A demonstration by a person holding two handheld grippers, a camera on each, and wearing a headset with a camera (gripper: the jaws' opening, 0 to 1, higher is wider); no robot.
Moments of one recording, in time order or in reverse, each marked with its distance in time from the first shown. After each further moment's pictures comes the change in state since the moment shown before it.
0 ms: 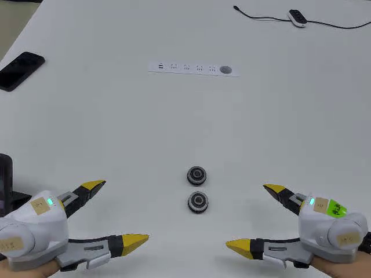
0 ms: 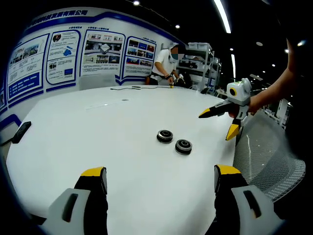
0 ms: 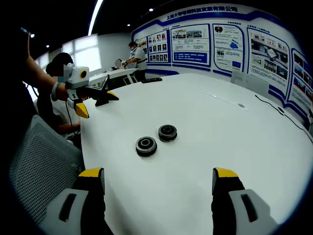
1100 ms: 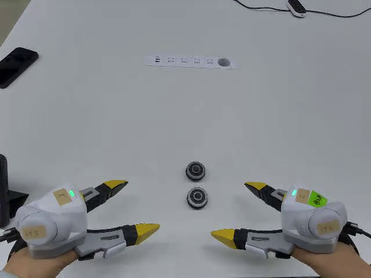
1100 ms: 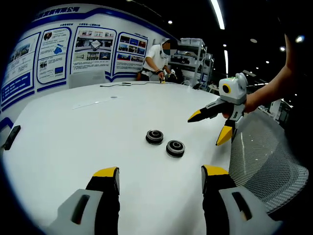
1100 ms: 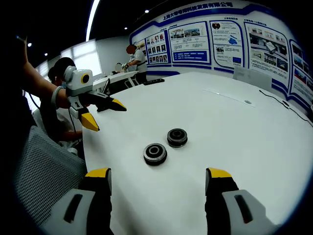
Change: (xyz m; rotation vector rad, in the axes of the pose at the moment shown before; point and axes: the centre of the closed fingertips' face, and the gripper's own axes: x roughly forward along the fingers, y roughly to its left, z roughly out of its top) left arm 0.026 -0.017 0.002 0.020 0.040 -0.074; right arm 0.023 0.017 0.008 0.063 -0.014 0.040
